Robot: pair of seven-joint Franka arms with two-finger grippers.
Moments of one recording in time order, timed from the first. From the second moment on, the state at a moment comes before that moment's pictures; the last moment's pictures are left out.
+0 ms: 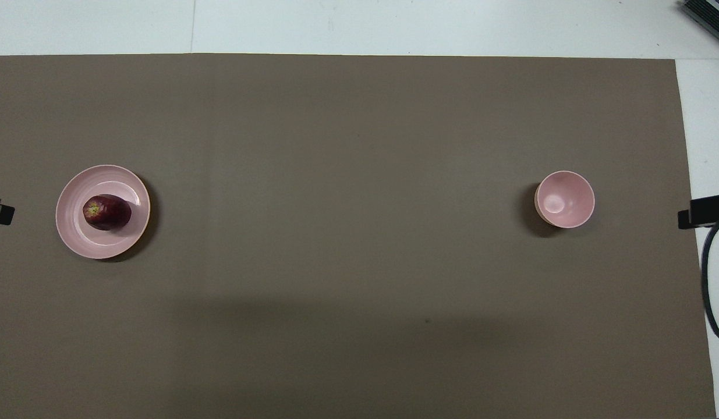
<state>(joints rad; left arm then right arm) -0.09 -0.02 0.11 -1.44 -0.03 1.38 0.22 0.02 -0.11 -0.08 -1.54 0.00 1.43 0.05</state>
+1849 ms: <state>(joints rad) -0.10 -0.05 0.11 -1.49 -0.03 1.40 0.22 0.02 -0.11 -0.08 -1.54 0.00 1.43 0.05</state>
